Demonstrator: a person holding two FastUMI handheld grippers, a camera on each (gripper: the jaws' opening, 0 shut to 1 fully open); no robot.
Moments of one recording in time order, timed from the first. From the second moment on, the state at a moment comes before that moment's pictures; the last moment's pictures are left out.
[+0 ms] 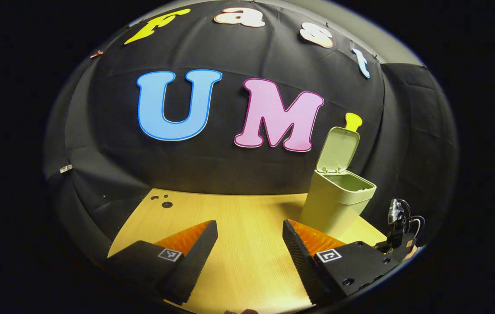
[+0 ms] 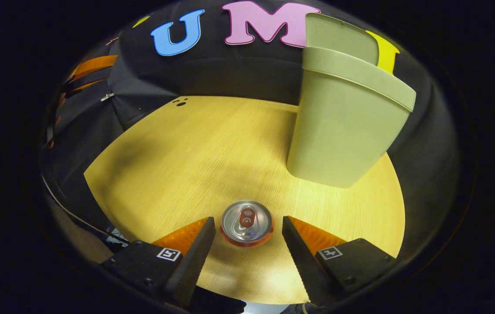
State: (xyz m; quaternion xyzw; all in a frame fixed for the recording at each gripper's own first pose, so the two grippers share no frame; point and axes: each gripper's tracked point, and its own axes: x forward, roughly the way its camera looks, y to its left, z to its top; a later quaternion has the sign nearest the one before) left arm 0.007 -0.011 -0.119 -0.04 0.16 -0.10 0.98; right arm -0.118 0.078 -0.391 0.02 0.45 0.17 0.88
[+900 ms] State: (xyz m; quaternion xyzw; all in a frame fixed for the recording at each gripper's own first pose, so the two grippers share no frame) left arm 0.011 -0.007 -0.127 -0.04 0.17 -0.10 0.98; right arm -0.114 0.083 -0.407 0.02 0.48 0.16 0.86
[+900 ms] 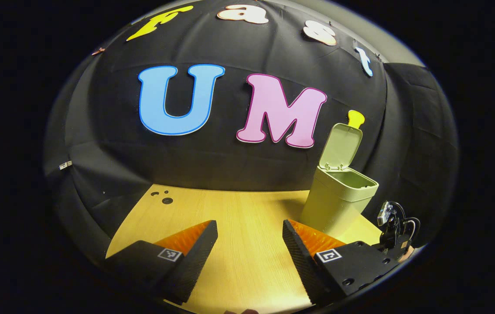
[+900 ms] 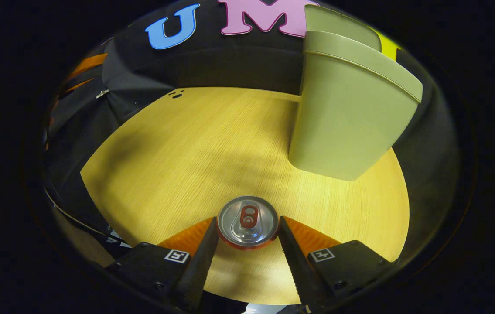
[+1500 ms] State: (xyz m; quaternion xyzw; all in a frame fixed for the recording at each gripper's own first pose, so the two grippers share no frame) left arm 0.010 -0.013 -0.131 -0.04 0.17 -0.10 0.98; right arm -0.095 0.074 -0.336 0.06 0.40 0.16 0.90
